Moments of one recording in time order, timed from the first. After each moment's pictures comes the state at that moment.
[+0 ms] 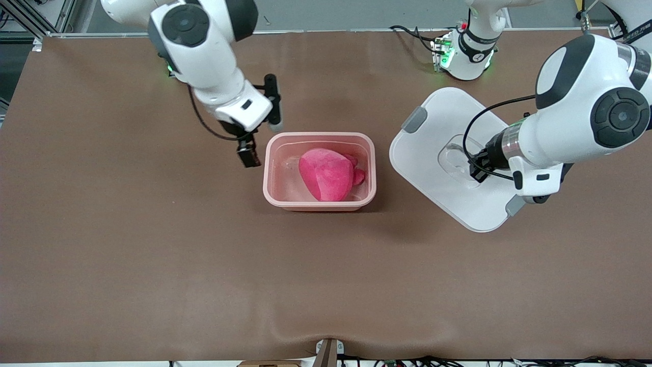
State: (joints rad) left arm 0.05 0.33 -0.42 -1.37 -0.03 1.48 -1.27; right arm 0.63 0.13 -0.08 -1.71 0.03 1.92 -1.10
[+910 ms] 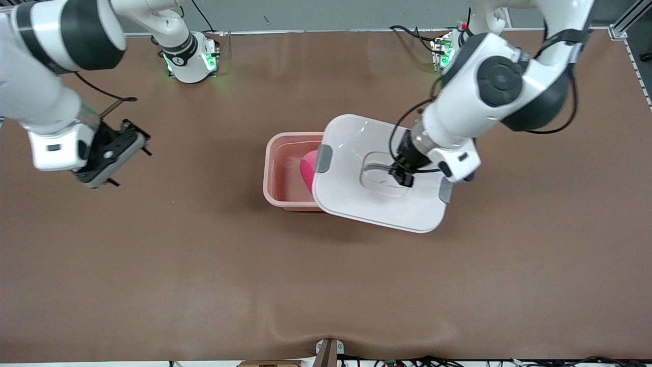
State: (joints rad) left arm -0.15 0.36 -0.49 -1.48 -0.03 1.91 -2.03; right arm 0.22 0.06 -0.09 -1.70 0.00 1.79 -0.73
